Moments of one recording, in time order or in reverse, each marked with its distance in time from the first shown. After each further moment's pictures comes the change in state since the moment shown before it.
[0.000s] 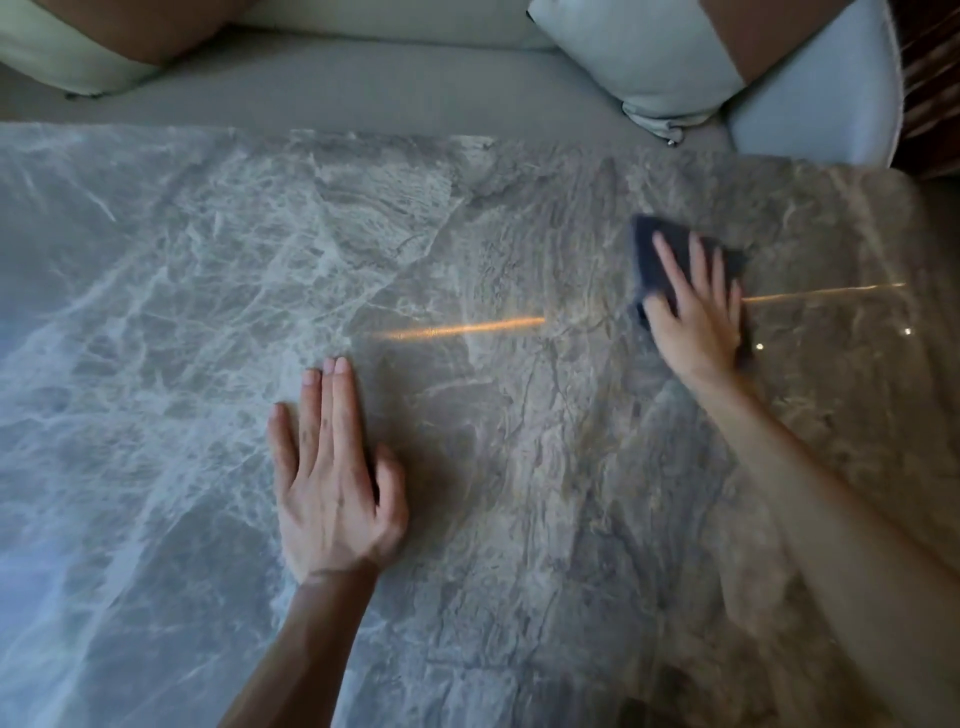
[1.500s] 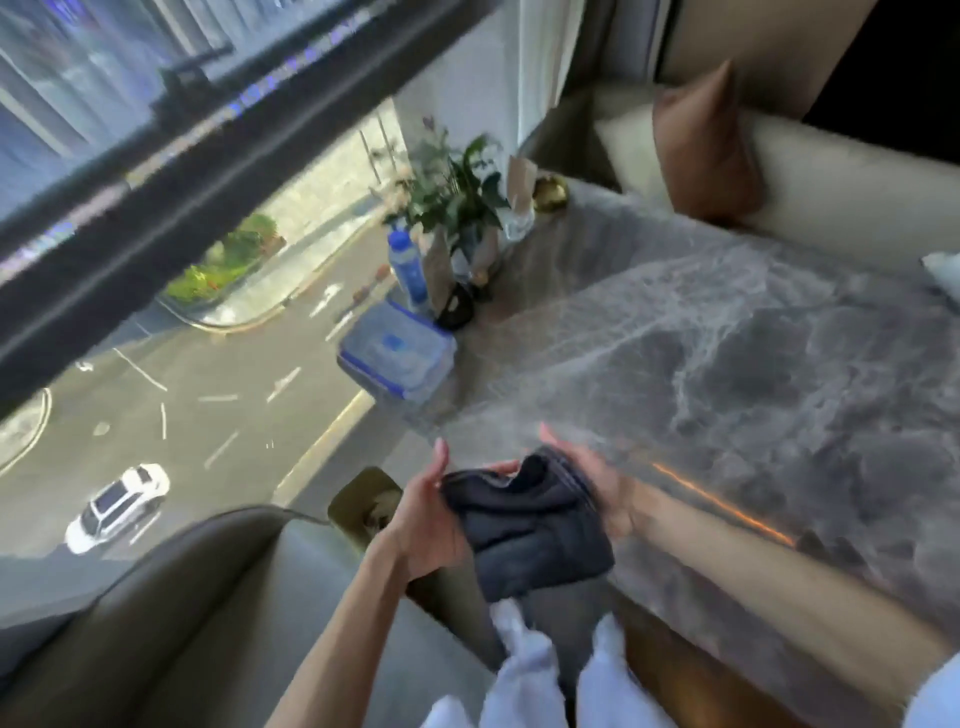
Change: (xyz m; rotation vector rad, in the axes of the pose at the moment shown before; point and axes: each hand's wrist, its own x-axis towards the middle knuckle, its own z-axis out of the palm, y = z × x) left_hand -0.536 -0.070 -0.313 -1.892 -0.173 -0.769; right_hand -0.622 -0.213 -0.144 0.949 -2.085 -0.213
